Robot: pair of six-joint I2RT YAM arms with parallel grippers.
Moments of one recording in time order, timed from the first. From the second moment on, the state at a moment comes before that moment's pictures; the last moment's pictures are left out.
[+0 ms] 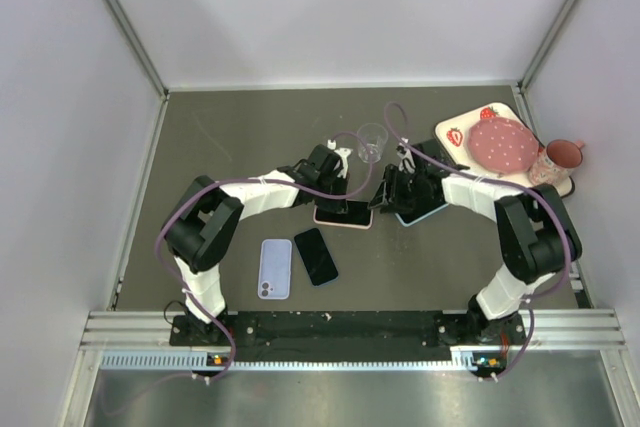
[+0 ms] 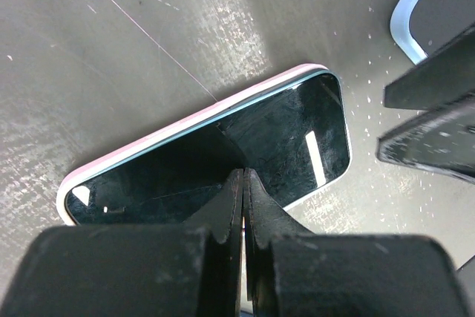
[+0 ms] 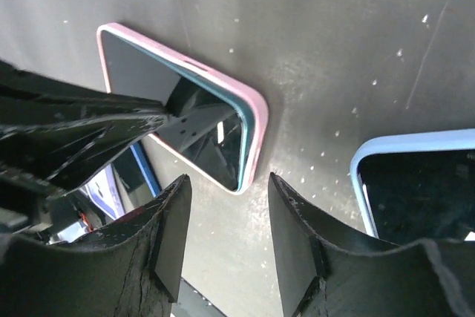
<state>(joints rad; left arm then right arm) -0.68 1.85 1.14 -0.20 0.20 -0.38 0.37 1.62 0.90 -0.23 -0.48 0.57</state>
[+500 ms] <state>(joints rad) -0.69 1.84 1.12 -0.22 0.18 -0.38 0.37 1.81 0.96 -0.16 -0.50 0.57</state>
